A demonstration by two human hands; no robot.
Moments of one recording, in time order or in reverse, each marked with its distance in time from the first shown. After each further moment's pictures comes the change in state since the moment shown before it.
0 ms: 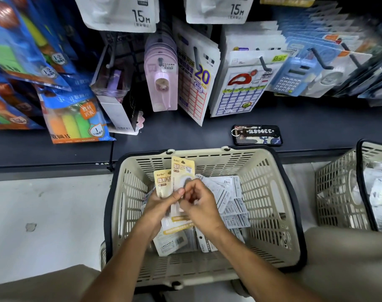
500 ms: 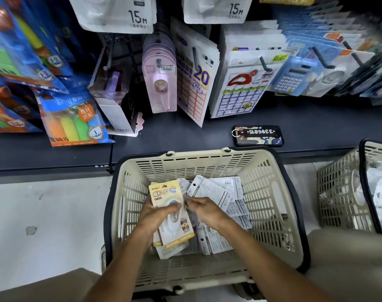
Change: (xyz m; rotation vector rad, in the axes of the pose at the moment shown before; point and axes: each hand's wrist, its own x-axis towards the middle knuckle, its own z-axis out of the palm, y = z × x) left_hand 0.003 -0.015 -0.013 0.130 0.151 -0.070; right_hand 0.027 0.036 -0.021 -0.417 -0.297 0.454
